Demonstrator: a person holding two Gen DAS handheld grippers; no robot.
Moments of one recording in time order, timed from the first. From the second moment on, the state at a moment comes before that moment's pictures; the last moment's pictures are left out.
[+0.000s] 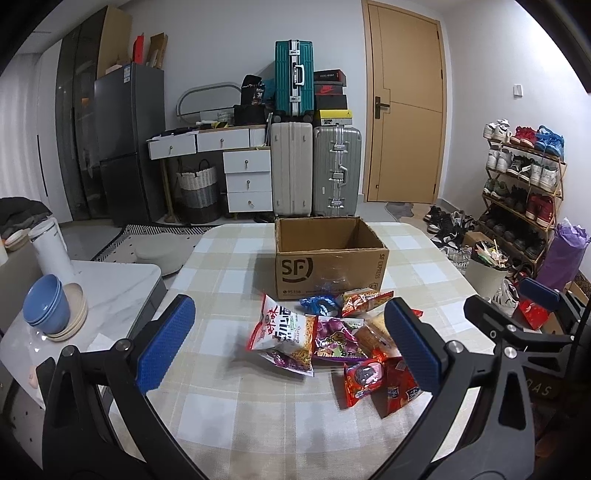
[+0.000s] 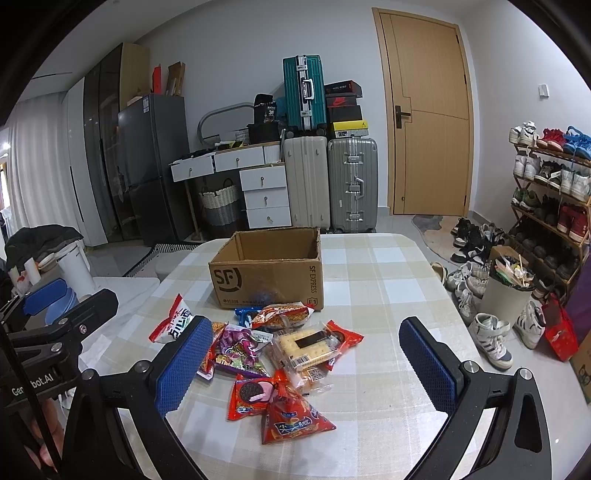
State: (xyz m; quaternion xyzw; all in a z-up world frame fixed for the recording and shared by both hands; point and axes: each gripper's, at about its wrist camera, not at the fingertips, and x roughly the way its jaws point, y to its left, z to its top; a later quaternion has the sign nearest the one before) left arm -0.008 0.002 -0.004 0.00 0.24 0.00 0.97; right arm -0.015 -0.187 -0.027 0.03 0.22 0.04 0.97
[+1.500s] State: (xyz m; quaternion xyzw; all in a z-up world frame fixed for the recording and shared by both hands) left arm 0.153 0.071 -0.150 -0.11 0.37 -0.11 0.91; right arm 0.085 -0.189 -0.153 0.04 0.33 0.10 0.94
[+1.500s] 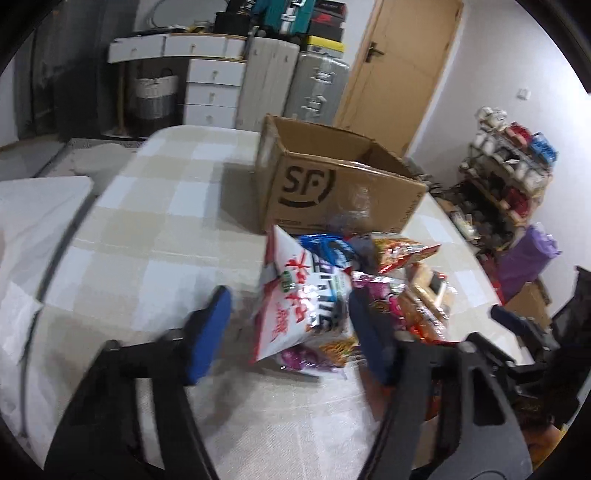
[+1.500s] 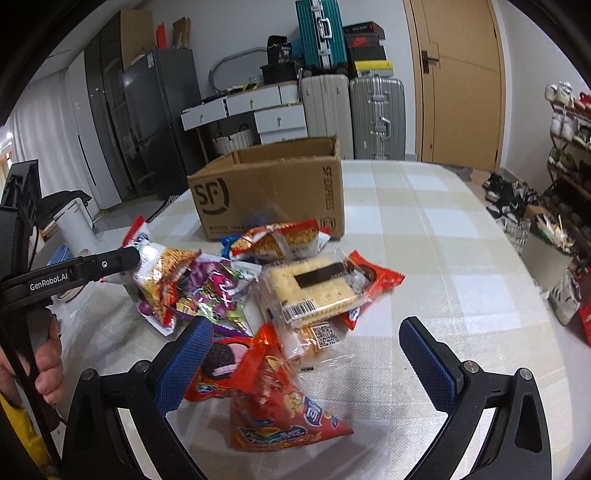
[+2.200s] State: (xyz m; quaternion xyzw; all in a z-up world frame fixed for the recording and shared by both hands) left arm 0.145 0.078 -0.148 -0.15 0.36 -0.15 0.91; right arm 0.085 -0.202 -0.161 0.08 0.34 0.10 0.93
